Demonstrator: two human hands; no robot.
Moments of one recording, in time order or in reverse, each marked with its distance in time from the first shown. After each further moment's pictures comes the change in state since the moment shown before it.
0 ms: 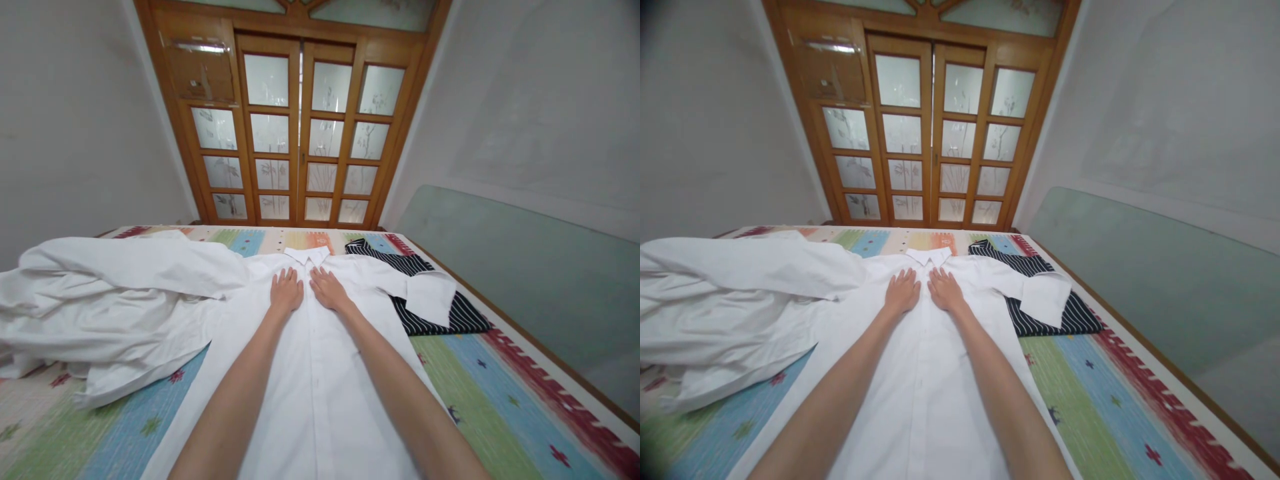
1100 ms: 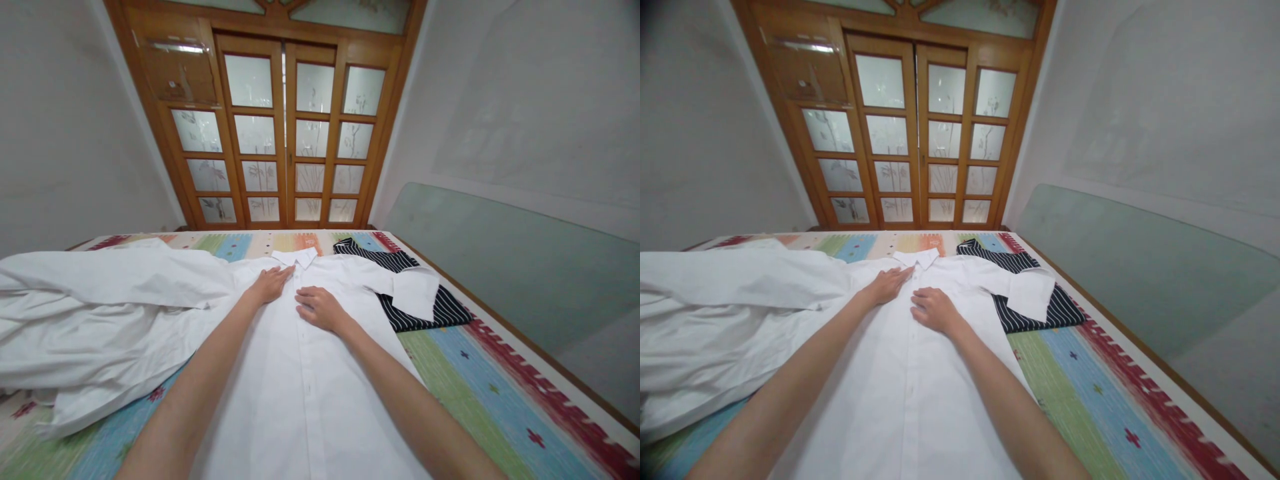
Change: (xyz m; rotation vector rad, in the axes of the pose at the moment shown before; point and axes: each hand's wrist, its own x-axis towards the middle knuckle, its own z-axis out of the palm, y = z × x) left_hand 0.039 -0.028 -0.023 0.177 -0.246 0.375; right_hand -0.049 -0.005 -0.011 0.176 0.296 -0.360
